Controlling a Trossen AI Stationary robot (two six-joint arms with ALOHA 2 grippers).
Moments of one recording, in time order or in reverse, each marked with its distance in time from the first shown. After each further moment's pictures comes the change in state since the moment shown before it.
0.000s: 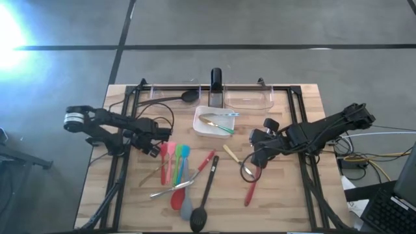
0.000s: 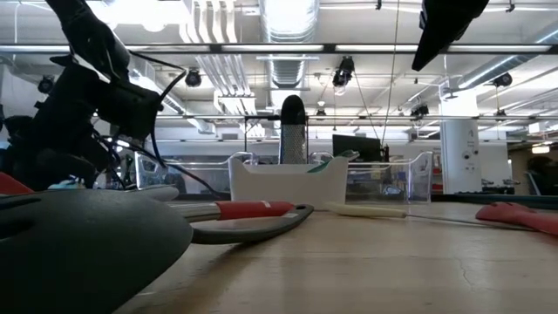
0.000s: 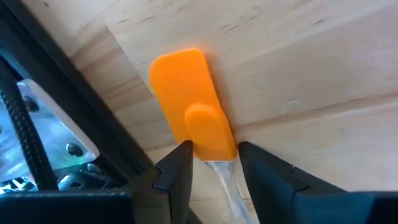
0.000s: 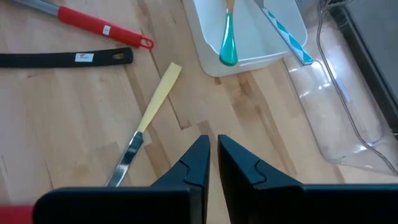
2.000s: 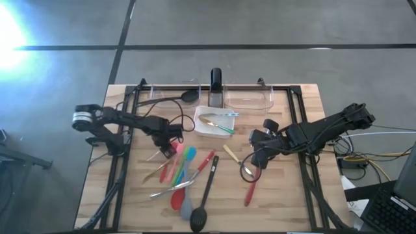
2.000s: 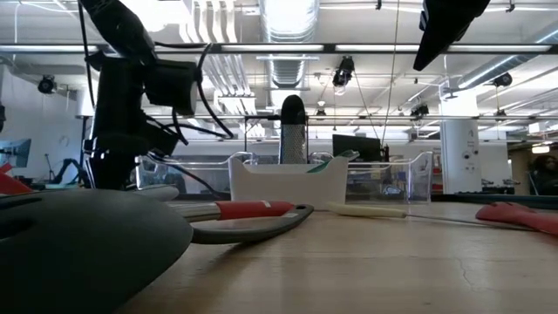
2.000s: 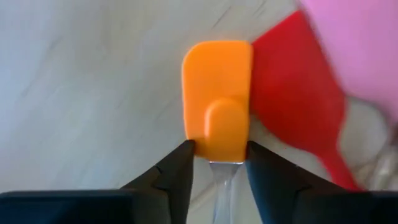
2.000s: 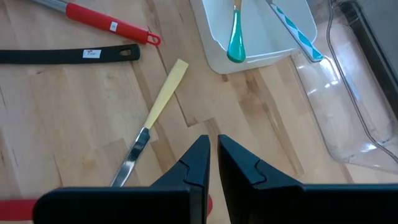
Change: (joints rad) left arm -0.003 -0.003 0.183 0.208 -0.091 0.418; right arm 0.000 0.000 0.000 0.005 -0.029 -0.002
